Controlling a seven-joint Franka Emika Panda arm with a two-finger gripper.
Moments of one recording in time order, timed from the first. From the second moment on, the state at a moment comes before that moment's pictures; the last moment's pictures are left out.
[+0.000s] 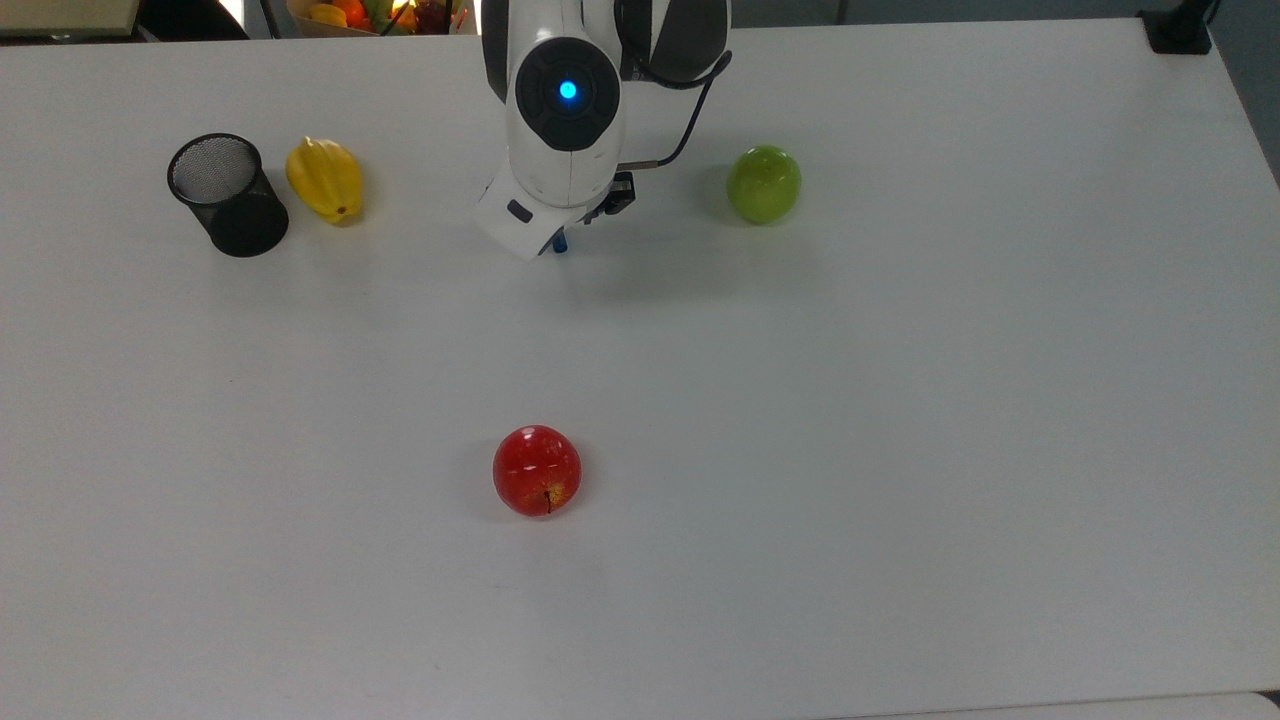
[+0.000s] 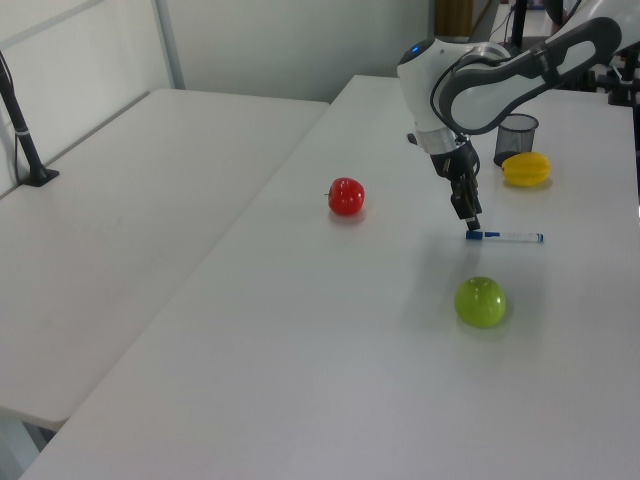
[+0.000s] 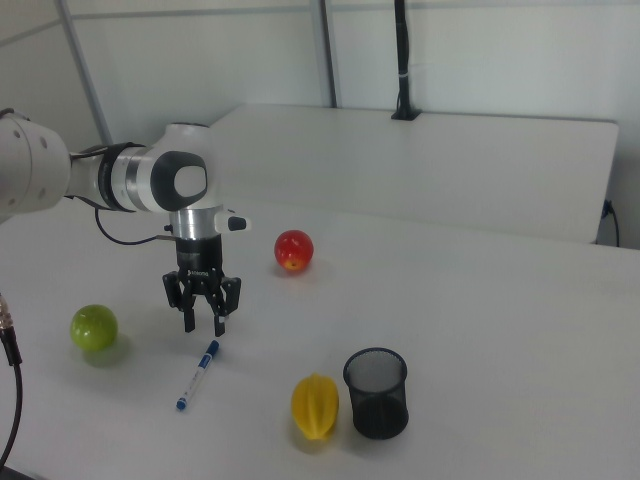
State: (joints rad) arm 0.14 0.39 0.00 -1.73 -0.08 1.77 -0.06
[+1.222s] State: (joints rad) arm -0.01 0.00 -0.06 -1.70 -0.03 1.69 0.00
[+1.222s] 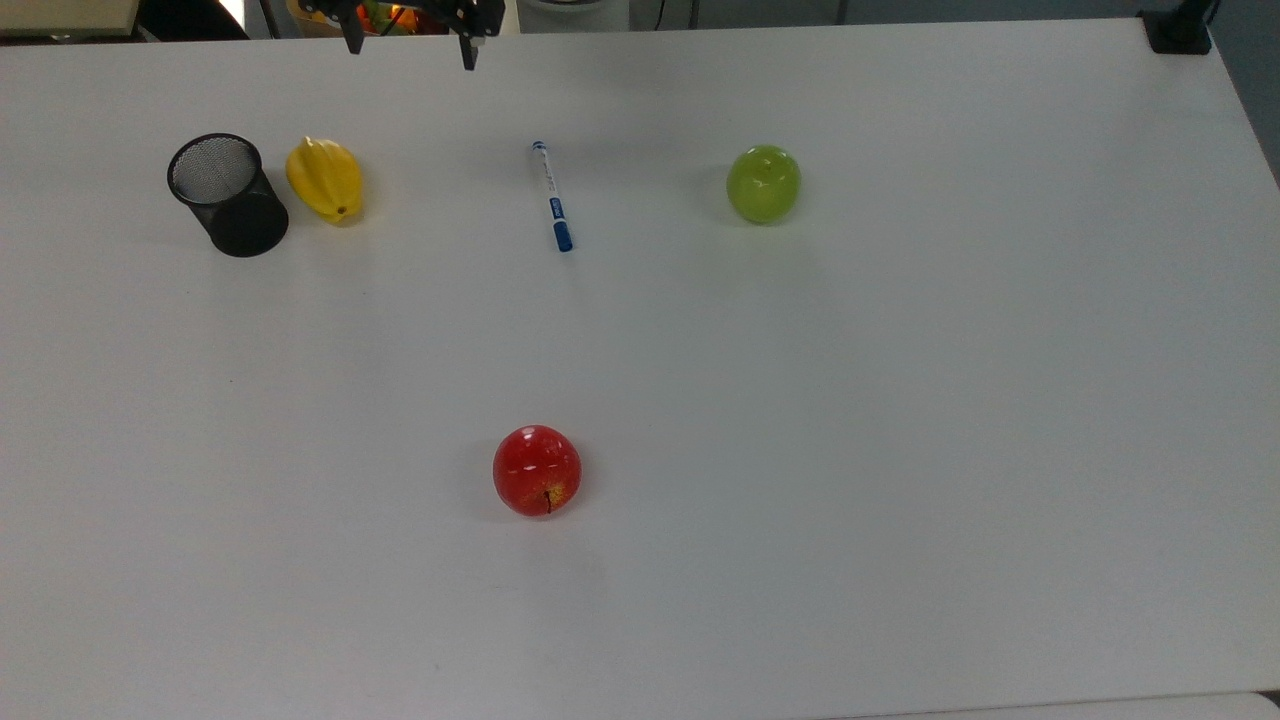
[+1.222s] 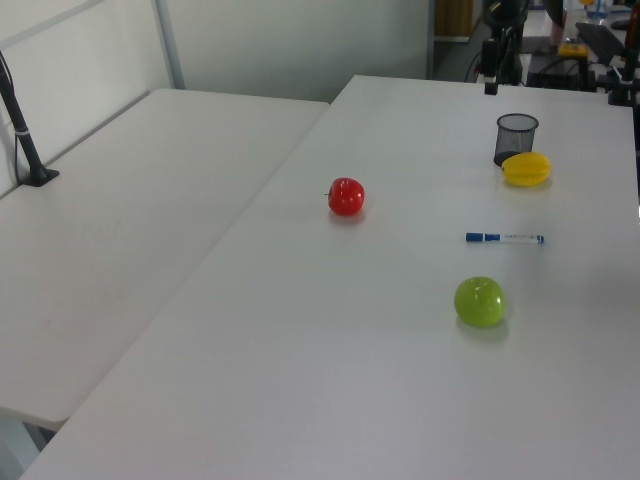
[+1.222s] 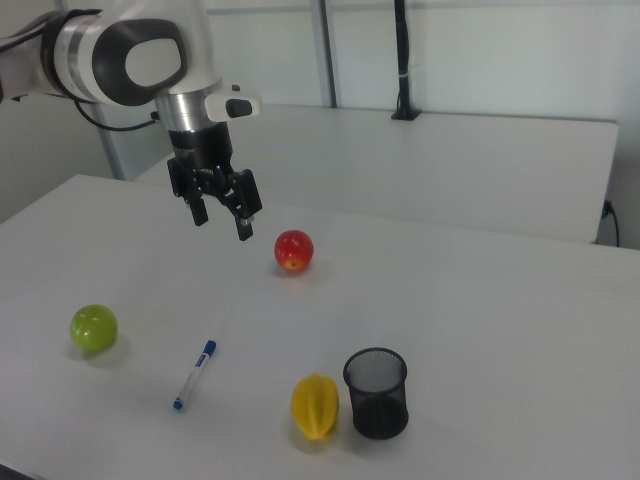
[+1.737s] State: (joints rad) arm -0.01 -0.03 -0.14 -1.70 0.02 1.64 -0.05
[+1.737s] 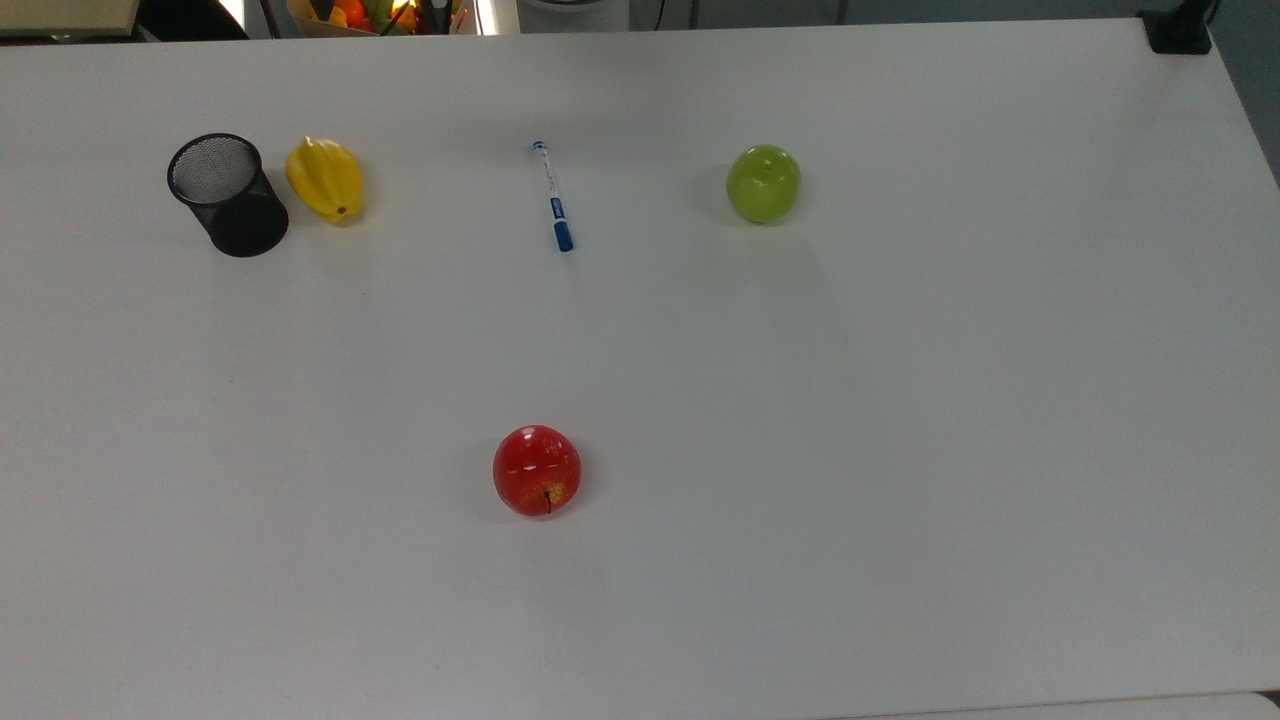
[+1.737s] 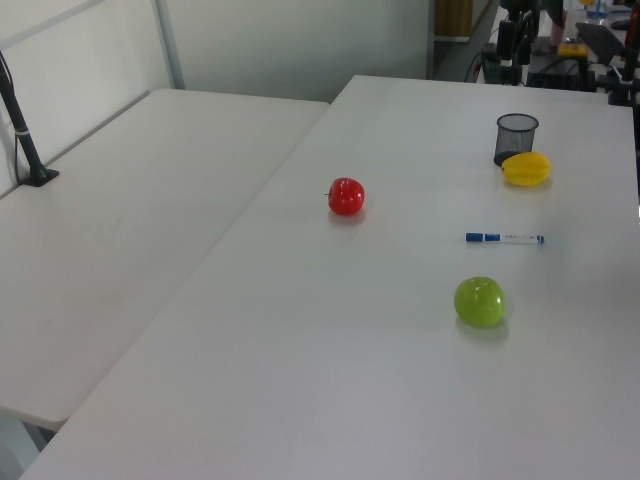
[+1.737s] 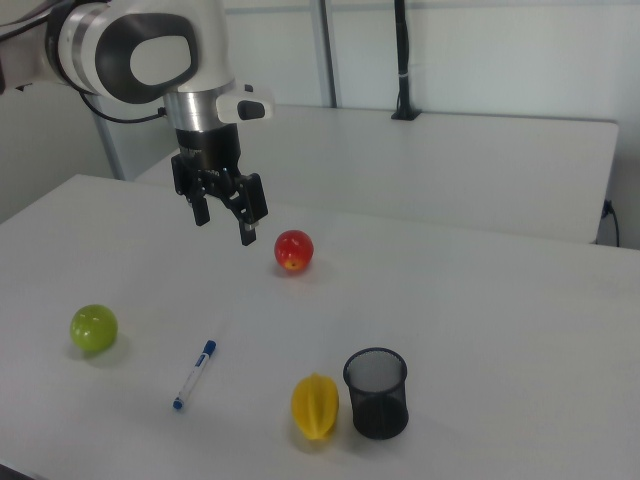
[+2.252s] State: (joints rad) arm -0.01 -0.03 -0.14 -1.70 0.02 1.63 -0.05
